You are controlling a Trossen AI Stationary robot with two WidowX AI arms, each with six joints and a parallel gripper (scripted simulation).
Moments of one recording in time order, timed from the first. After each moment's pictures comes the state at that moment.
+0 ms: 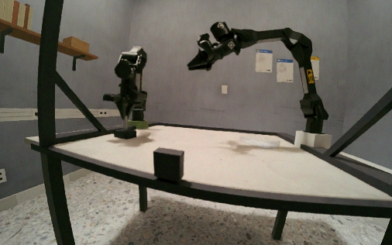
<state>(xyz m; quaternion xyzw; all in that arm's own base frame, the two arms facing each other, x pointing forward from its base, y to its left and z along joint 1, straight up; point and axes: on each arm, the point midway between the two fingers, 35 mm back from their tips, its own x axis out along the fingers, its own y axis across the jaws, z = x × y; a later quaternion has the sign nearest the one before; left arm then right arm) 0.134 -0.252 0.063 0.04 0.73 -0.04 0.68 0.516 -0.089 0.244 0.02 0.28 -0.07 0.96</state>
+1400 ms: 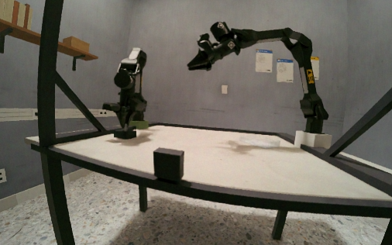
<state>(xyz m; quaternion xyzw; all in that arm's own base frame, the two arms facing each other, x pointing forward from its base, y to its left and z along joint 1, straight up) 0.136 -0.255 0.027 0.04 0.73 -0.04 0.69 0.516 -0.089 0.244 0.02 0.28 -0.07 0.96</state>
